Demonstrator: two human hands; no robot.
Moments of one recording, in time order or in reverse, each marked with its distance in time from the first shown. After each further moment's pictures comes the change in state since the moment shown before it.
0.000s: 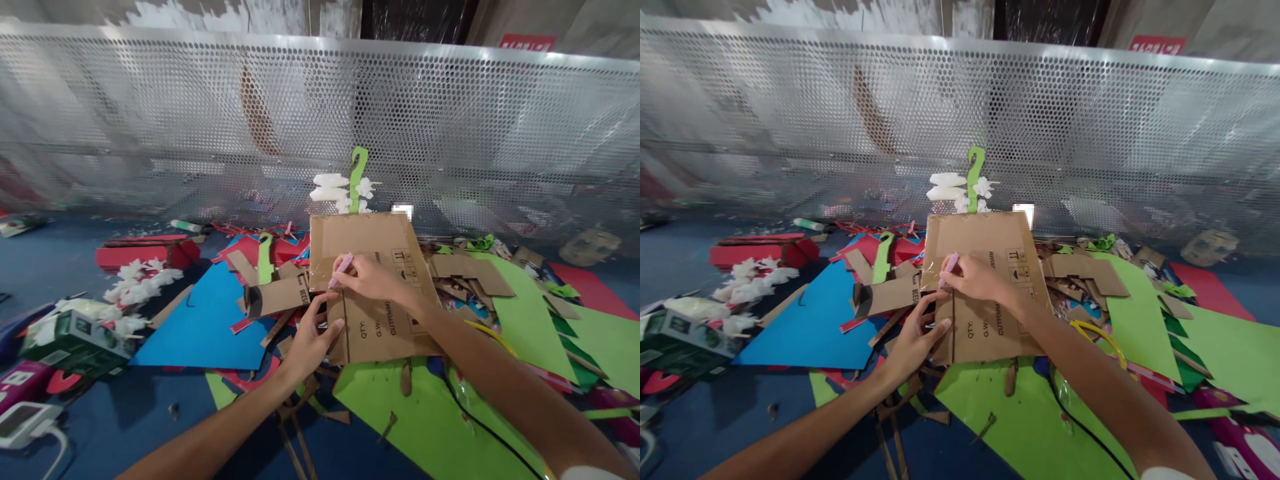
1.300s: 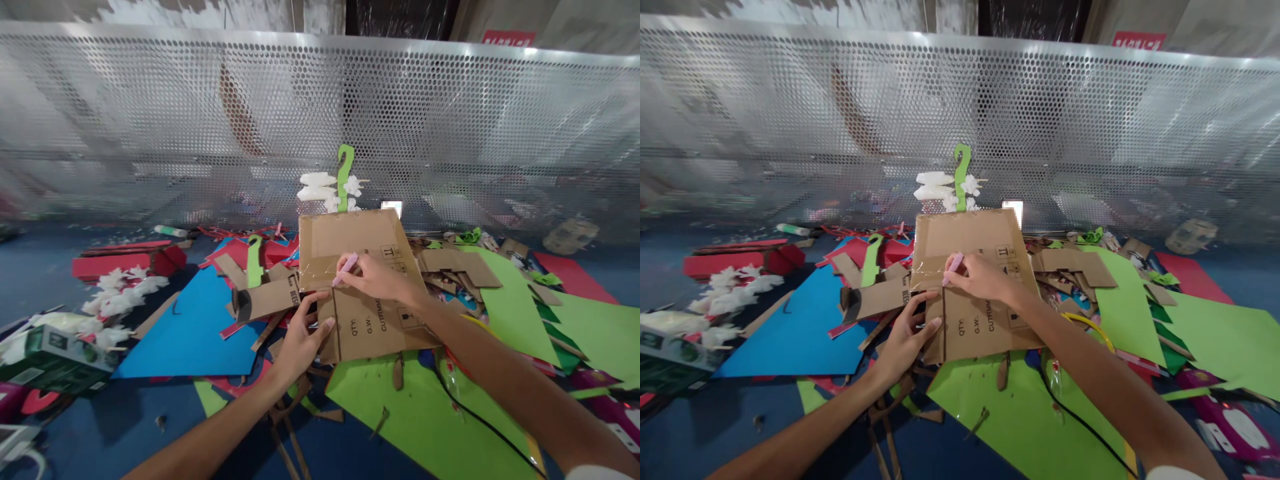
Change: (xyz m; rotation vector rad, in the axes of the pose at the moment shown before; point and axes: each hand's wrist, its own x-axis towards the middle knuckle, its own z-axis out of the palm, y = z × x) left_hand 0.002 -0.002 -0.003 0.004 0.012 -0.020; right_hand -0.022 0.011 -0.016 -0.011 0.019 0.022
